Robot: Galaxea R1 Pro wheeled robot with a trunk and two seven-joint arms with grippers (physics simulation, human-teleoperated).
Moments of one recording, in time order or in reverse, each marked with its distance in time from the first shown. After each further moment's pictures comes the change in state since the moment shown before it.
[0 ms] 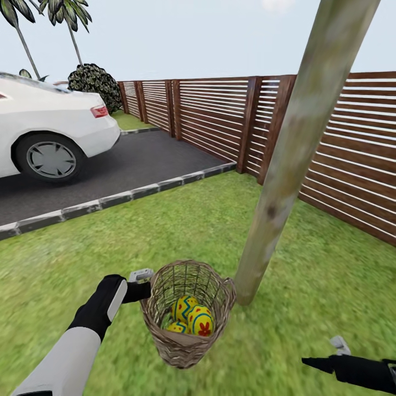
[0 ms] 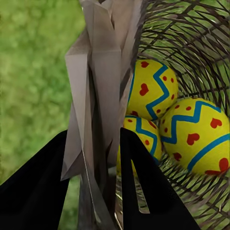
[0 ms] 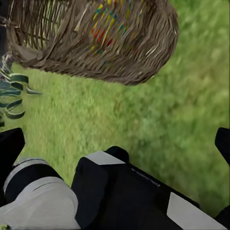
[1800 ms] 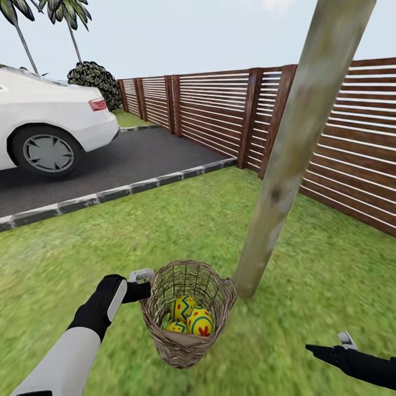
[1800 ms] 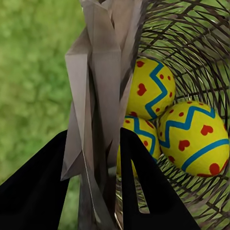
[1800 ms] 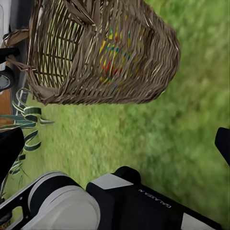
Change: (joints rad) left arm 0.000 0.002 -0.002 0.000 0.003 0.000 0.000; right arm 0.002 -0.008 -0.090 -0.010 -0.033 0.164 0.021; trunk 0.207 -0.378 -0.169
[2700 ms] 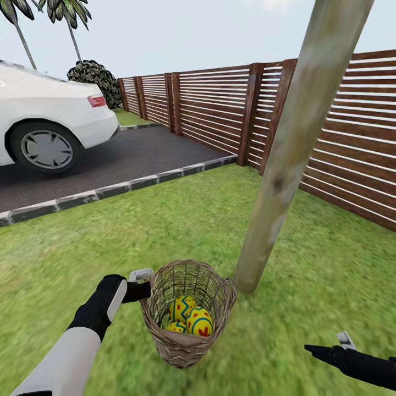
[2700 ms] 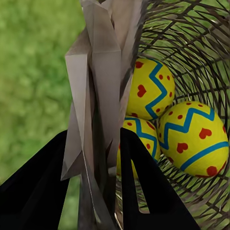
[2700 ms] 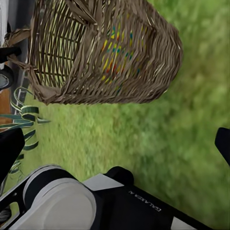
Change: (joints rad) left arm 0.000 0.000 0.000 -0.001 -0.001 0.000 0.000; right arm 0.000 0.006 0.001 -0.001 -0.001 0.001 0.001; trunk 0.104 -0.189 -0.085
